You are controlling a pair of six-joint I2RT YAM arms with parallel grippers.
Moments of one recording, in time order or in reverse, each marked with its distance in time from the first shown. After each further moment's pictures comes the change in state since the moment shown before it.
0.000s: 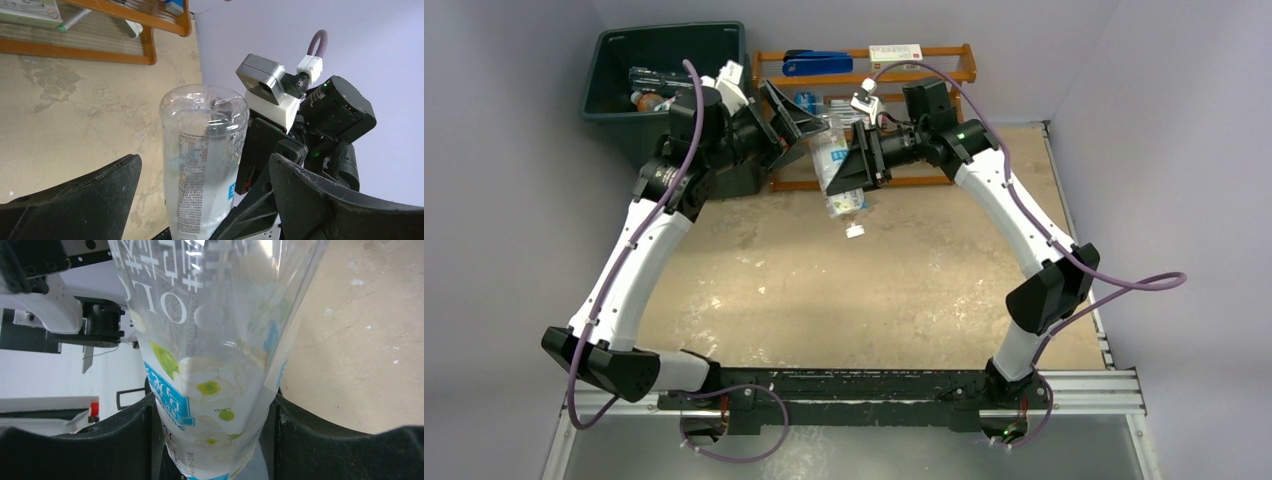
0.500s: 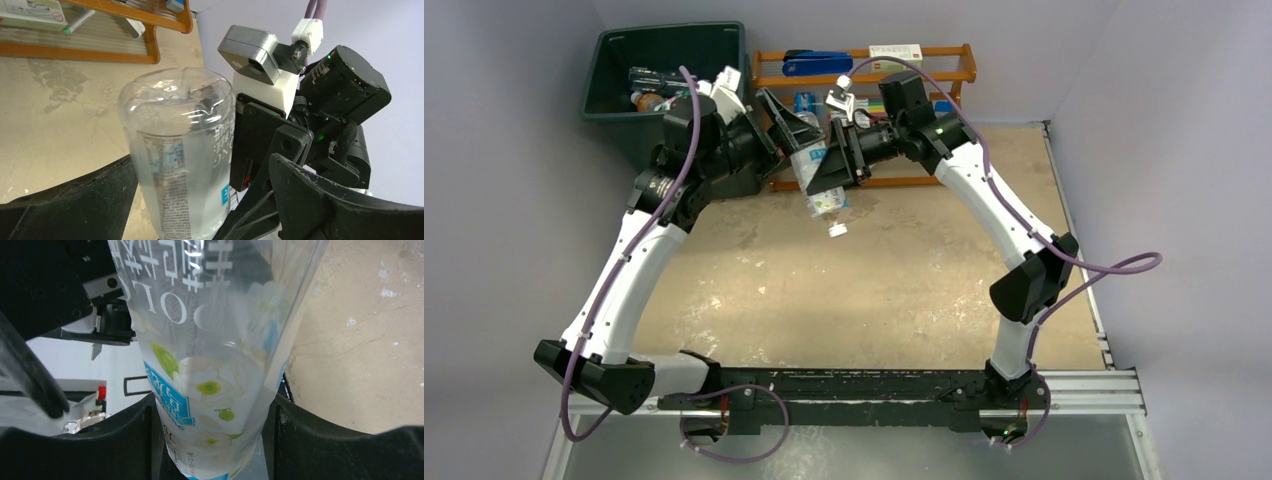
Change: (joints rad) left arm -0.005 -0.064 -0.057 0.004 -0.002 0.046; right arm 0.074 0.093 0.132 -0.008 -0.029 0.035
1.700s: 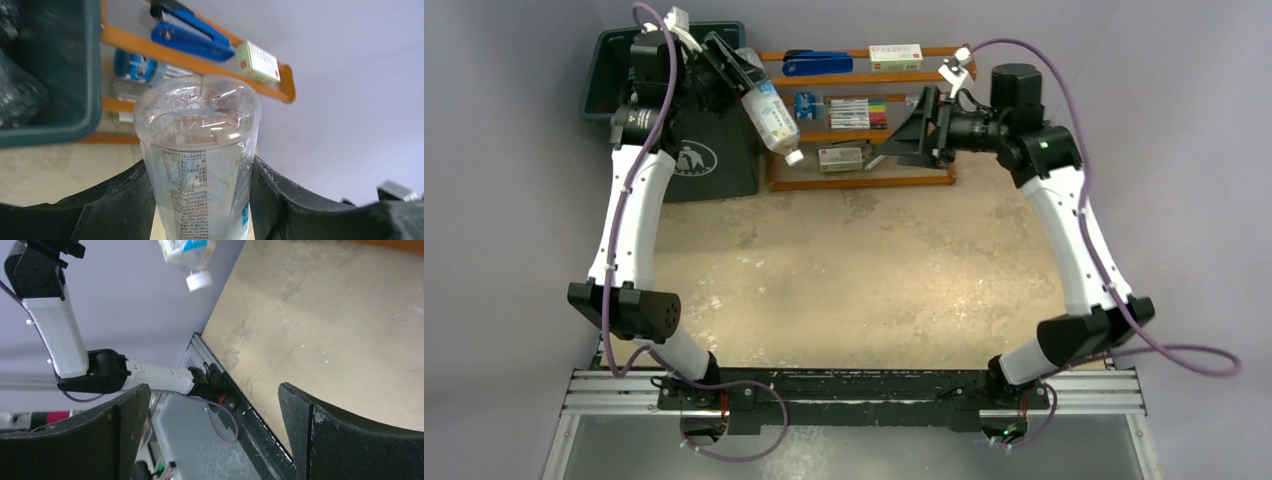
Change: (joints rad) left arm 0.234 0.320 0.419 -0.148 -0.064 0.160; right arm -0.235 -0.269 -0.142 -0.022 0.198 0.078
